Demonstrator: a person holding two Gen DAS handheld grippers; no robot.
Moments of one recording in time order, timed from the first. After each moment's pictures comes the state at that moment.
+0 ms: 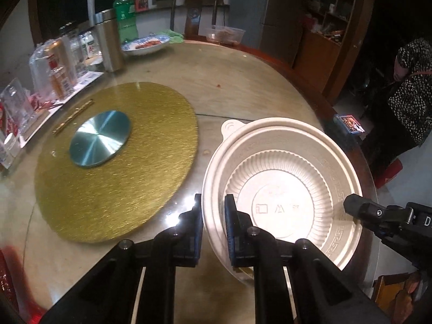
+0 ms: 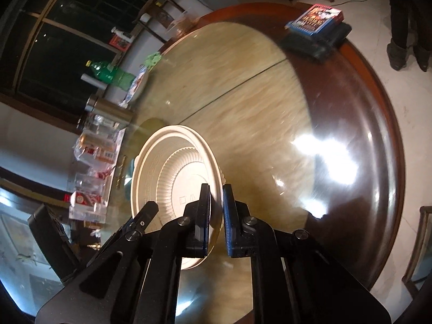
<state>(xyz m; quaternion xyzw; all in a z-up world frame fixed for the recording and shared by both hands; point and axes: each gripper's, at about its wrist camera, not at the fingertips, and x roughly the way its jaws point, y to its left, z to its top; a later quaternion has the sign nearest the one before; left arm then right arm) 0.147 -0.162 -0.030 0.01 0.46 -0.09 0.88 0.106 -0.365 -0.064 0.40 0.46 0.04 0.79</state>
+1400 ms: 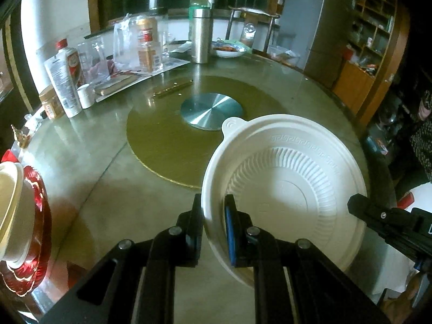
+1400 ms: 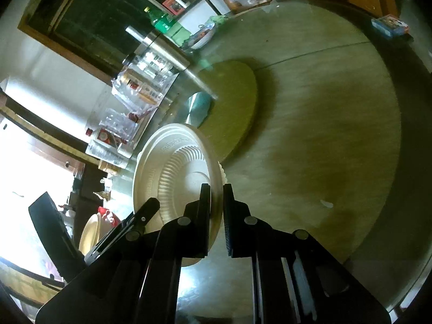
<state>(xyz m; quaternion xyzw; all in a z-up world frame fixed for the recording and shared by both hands) 0.076 -0.027 -0.021 -0.05 0.43 0.00 0.90 0.074 -0.220 -0.039 0.31 0.46 0.15 0.82</state>
